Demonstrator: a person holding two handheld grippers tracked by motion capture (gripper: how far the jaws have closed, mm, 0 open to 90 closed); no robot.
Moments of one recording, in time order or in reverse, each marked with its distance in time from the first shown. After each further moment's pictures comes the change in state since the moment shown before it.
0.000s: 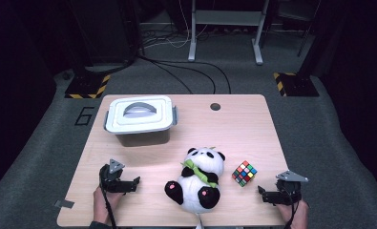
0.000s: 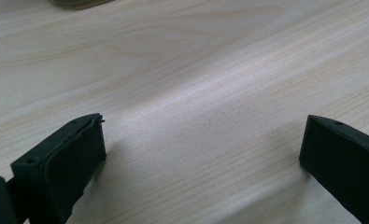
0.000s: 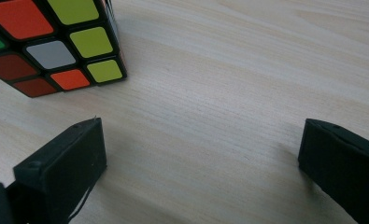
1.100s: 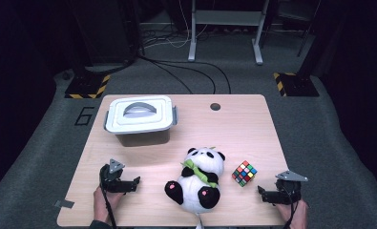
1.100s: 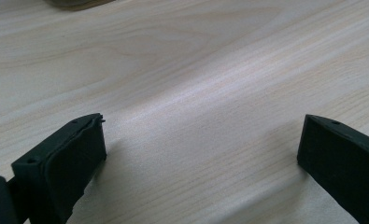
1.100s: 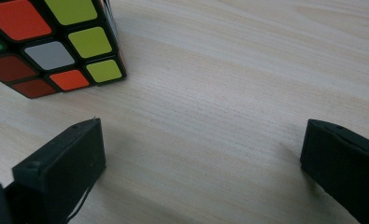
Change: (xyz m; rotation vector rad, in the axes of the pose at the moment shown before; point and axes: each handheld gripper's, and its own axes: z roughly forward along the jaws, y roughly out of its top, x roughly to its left) left arm 0.000 0.000 0.001 -0.011 -0.008 0.004; right arm 0.001 0.002 0.000 0.018 -0.005 0.016
